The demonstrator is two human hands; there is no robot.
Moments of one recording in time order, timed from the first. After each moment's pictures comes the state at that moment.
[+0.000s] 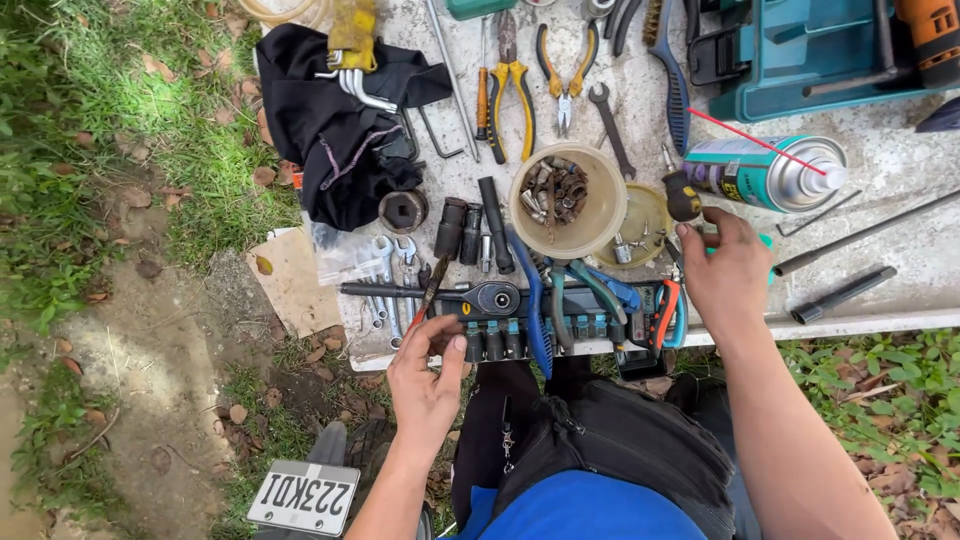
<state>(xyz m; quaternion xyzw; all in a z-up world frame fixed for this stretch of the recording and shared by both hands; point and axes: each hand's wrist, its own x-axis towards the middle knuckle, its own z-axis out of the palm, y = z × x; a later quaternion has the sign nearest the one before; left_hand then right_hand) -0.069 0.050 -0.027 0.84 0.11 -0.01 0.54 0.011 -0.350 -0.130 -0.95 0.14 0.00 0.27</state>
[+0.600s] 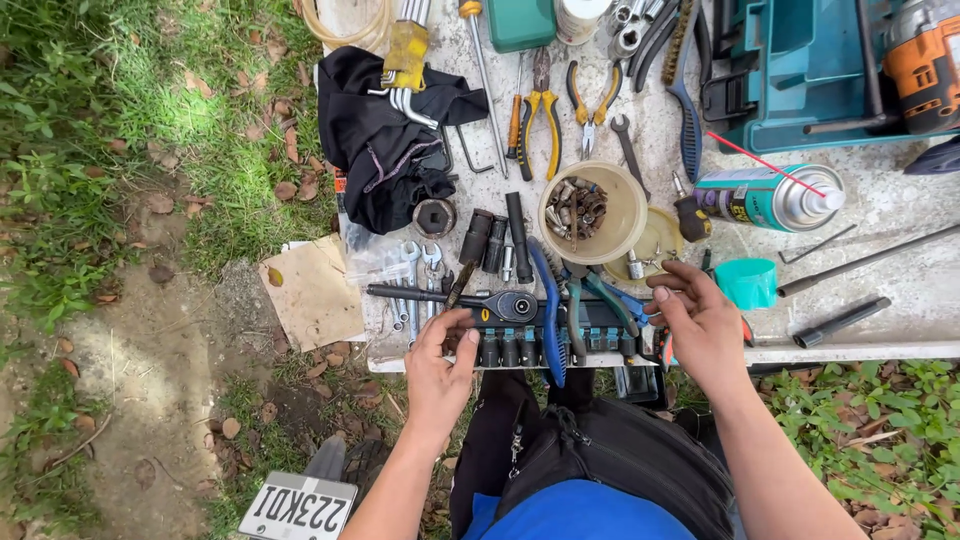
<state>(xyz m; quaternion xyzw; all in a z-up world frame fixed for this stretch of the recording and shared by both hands) -0.065 0.061 -0.033 0.82 0.10 0.01 0.57 -0.025 -0.277 -0.047 -0.79 0.18 0.08 0.59</state>
